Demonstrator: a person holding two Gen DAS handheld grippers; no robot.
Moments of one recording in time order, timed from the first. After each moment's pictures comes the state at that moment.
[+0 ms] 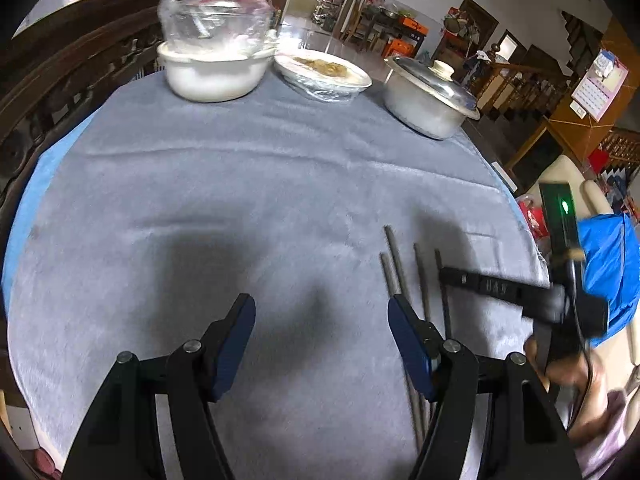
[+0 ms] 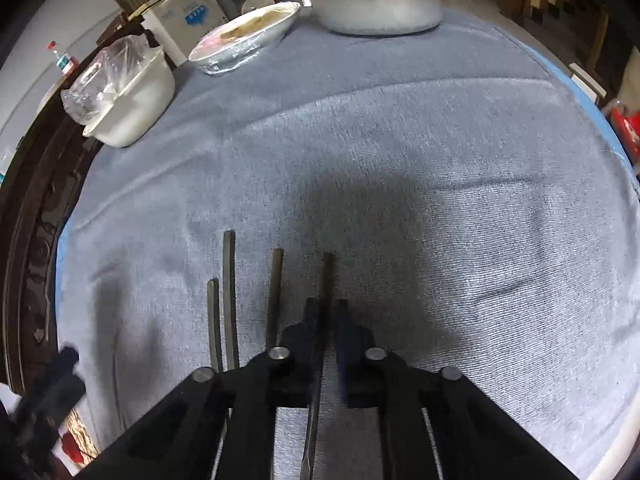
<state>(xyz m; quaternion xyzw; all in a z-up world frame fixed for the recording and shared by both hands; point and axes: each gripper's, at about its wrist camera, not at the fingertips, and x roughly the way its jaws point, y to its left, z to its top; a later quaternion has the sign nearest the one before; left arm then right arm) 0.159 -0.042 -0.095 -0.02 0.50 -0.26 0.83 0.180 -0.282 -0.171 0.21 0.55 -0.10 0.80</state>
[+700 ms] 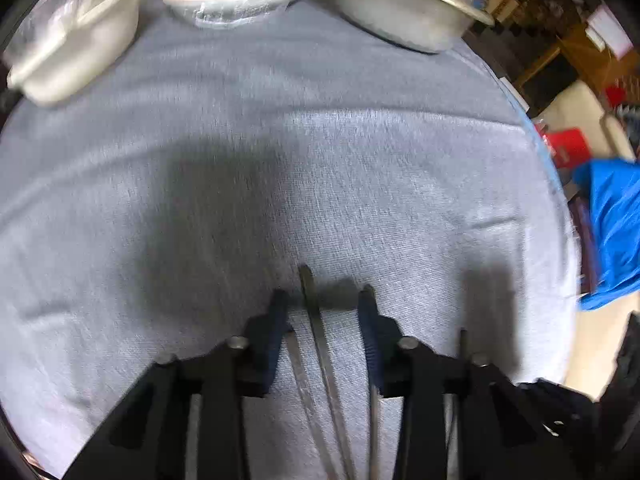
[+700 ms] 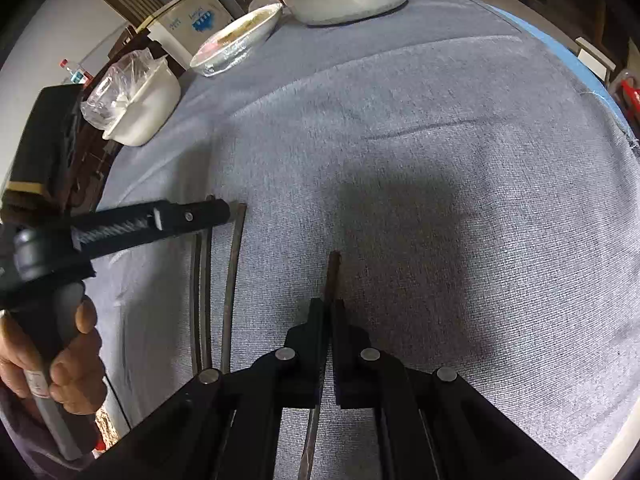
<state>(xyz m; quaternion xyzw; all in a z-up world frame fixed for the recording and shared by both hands) 0.225 -0.187 -0.148 0.09 0.61 -0.26 0.74 0.126 -0.316 -0.173 0.26 0.54 -0.06 0.80</state>
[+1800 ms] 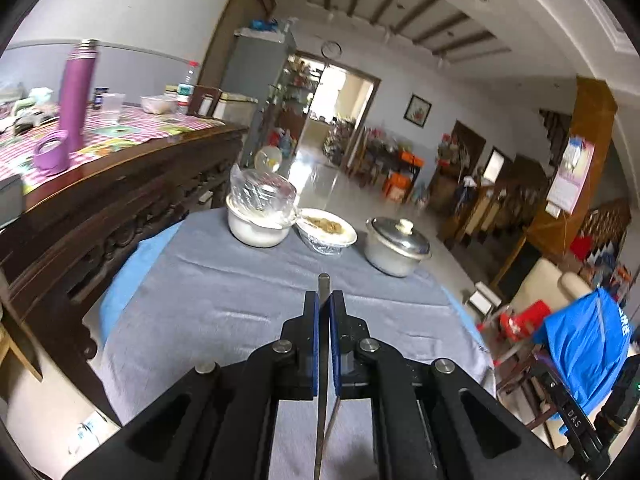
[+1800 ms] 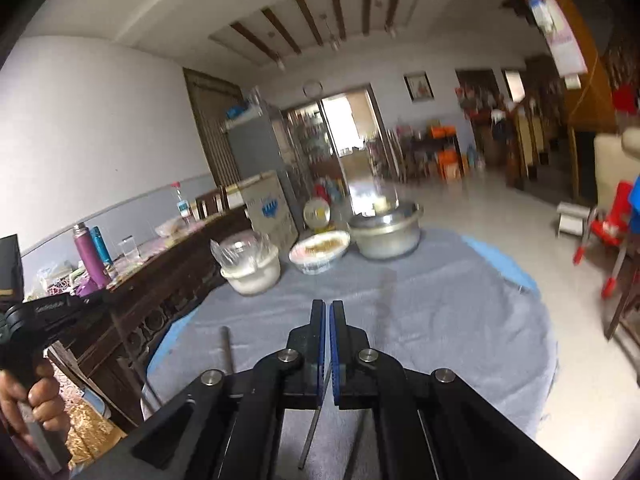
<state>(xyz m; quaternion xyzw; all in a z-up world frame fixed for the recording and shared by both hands) 0.014 0.076 0.049 -0.12 0.26 -0.22 0.93 -0.097 -0.221 0.013 0.15 0.16 -0.09 0.97</state>
